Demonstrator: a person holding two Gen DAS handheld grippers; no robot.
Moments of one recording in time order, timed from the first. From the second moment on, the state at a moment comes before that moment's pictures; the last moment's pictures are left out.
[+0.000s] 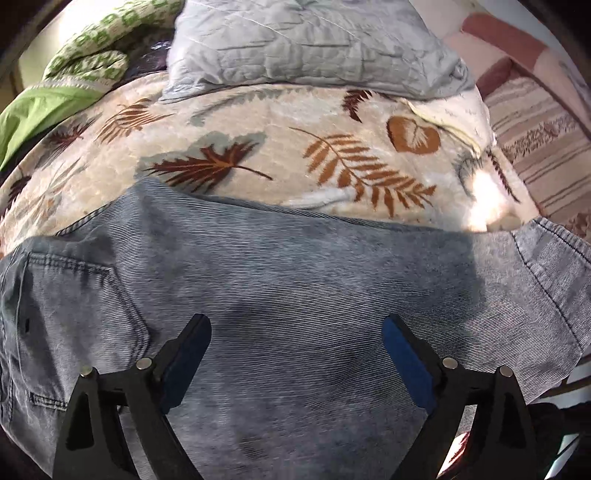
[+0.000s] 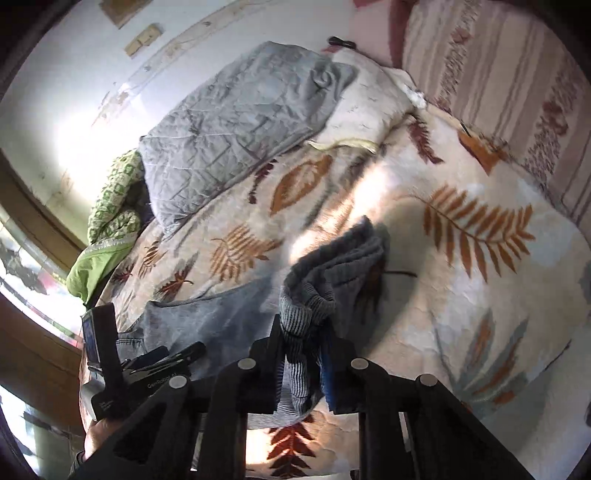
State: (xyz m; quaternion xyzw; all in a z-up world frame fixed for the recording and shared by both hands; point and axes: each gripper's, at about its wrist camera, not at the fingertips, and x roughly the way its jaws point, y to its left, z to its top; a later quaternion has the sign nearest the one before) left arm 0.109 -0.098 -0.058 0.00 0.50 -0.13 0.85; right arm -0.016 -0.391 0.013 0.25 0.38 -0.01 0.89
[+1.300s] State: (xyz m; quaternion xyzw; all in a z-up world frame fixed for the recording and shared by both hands) left arm 0.041 -0.007 -0.042 -0.35 0.55 -0.19 0.73; right arm 0.005 -0.298 -0.113 0.48 0.38 0.25 0.75
